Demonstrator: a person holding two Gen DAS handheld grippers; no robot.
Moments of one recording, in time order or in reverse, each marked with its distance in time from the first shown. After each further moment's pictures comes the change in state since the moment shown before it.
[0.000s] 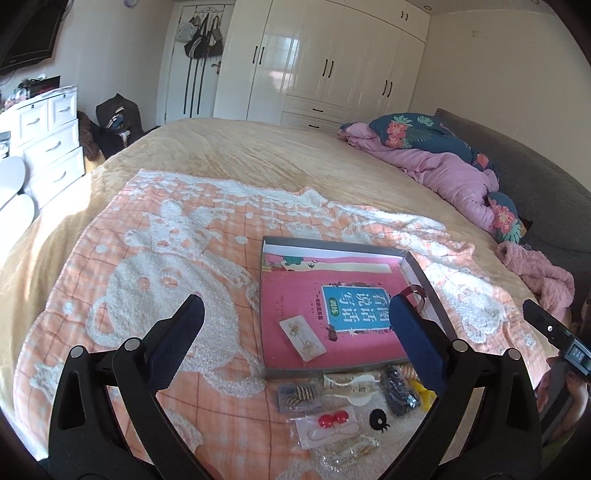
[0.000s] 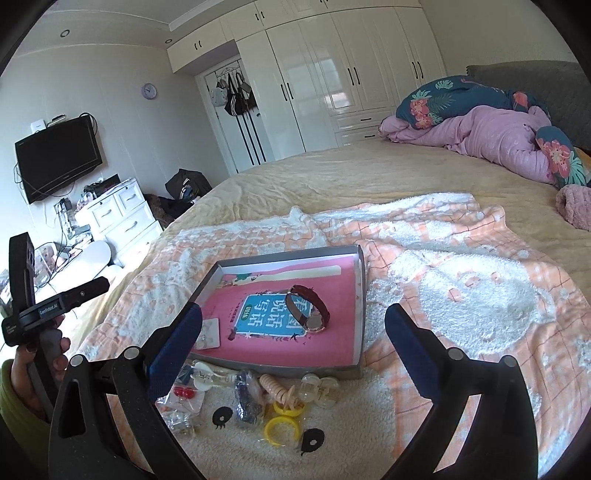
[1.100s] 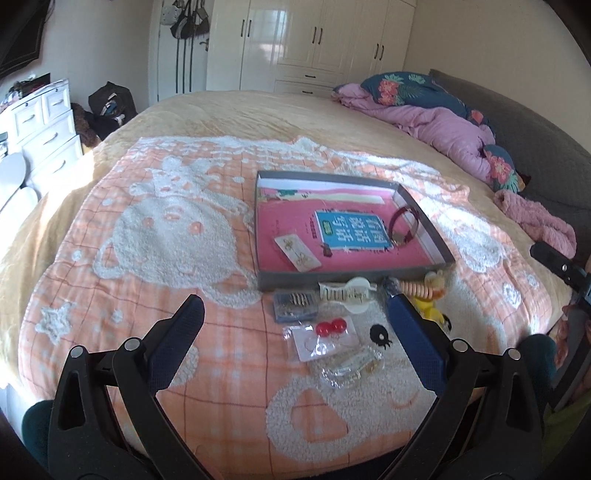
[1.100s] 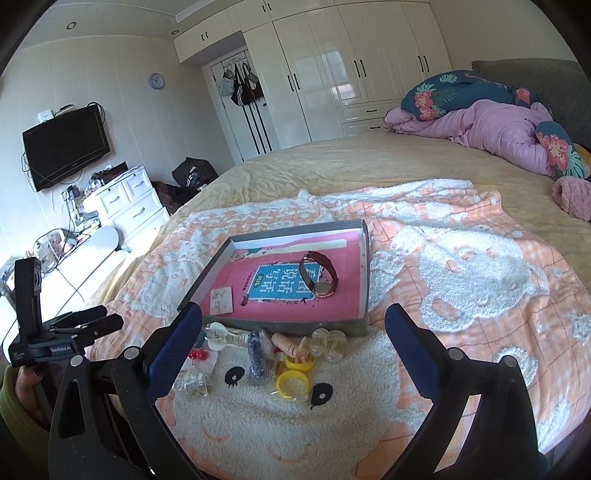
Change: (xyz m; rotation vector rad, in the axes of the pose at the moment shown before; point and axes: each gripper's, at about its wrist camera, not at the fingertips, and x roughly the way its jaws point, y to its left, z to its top) left arm -0.022 -0.018 -0.072 0.075 0.135 0.026; right arm -0.031 0.010 -0.034 -0.015 0.045 0.017
